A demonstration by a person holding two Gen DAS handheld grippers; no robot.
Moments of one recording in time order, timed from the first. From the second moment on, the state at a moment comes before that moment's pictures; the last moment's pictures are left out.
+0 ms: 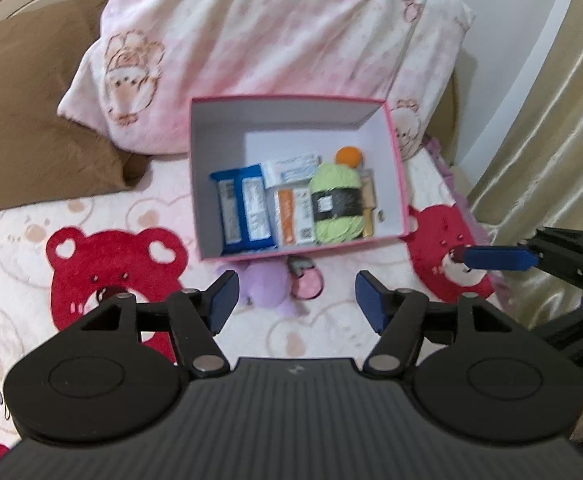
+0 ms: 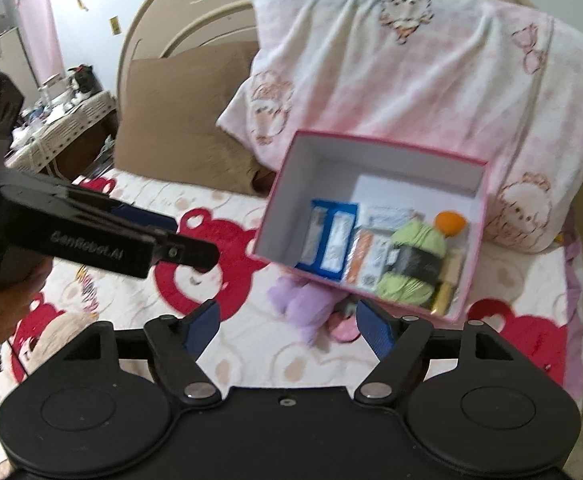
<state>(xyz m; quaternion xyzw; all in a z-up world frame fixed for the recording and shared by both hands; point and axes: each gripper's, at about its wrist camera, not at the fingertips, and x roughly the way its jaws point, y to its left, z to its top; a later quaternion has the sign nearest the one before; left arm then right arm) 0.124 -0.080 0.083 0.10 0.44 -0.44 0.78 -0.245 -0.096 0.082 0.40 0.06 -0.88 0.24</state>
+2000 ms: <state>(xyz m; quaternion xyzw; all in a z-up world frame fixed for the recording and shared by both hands) 0.185 -0.131 -0.150 0.03 0.44 -0.43 0.79 -0.350 -0.150 -0.153 0.40 0.06 -0.89 0.20</state>
